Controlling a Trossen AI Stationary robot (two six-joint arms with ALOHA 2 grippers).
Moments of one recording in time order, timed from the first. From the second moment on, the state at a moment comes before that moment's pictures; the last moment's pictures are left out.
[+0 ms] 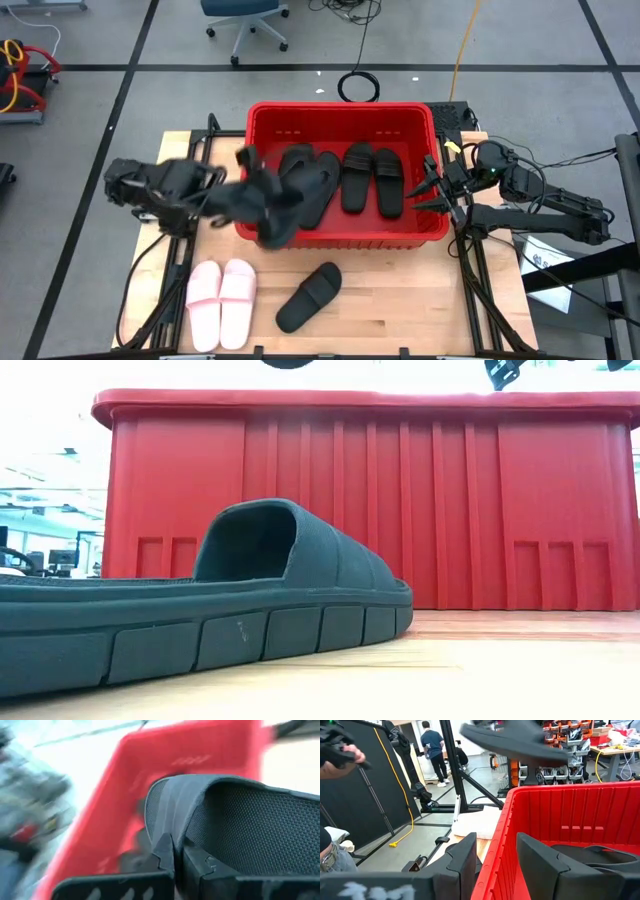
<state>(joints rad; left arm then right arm) -0.31 1.56 1.98 -1.27 -0.67 -0.19 -0.31 0.57 0.71 -0.26 -0.63 0.09</state>
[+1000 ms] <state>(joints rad) 0.17 1.58 1.36 -0.77 -0.57 0.11 -0.31 0.57 0.71 -0.26 -0.63 0.09</state>
